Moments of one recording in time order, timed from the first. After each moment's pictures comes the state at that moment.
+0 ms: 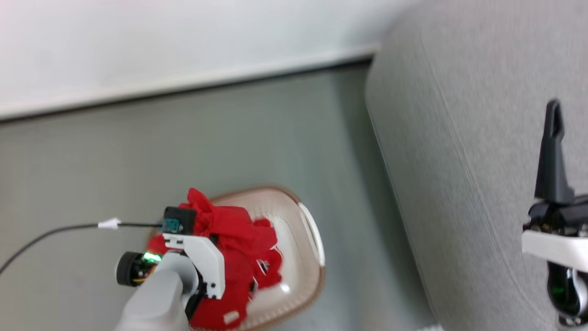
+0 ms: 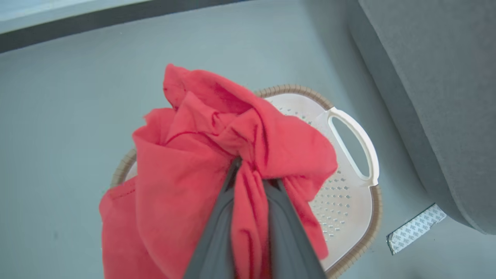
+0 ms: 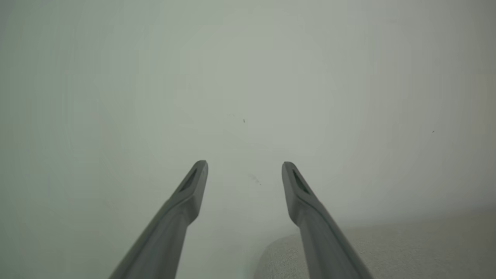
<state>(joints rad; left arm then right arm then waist) -0.76 0.05 -0.24 1.27 -0.14 -0.12 -0.12 -0.34 -0.16 0.01 -0.11 0.40 0.13 -0.26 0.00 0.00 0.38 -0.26</state>
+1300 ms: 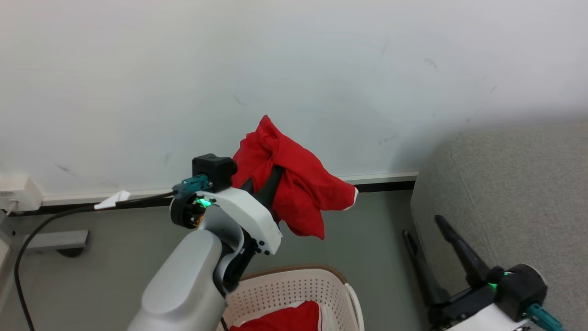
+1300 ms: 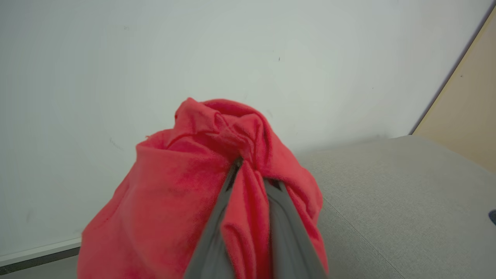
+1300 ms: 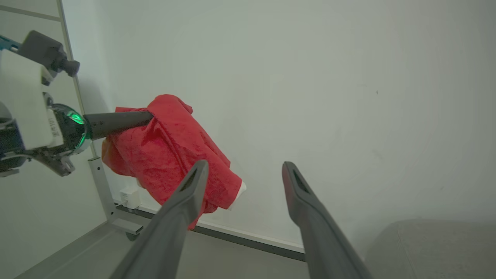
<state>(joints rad) -0.64 0.08 -0.46 0.53 -0.51 -0.07 -0.04 -0.15 -0.20 0.36 0.09 0.41 0.13 -0.26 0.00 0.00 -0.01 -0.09</state>
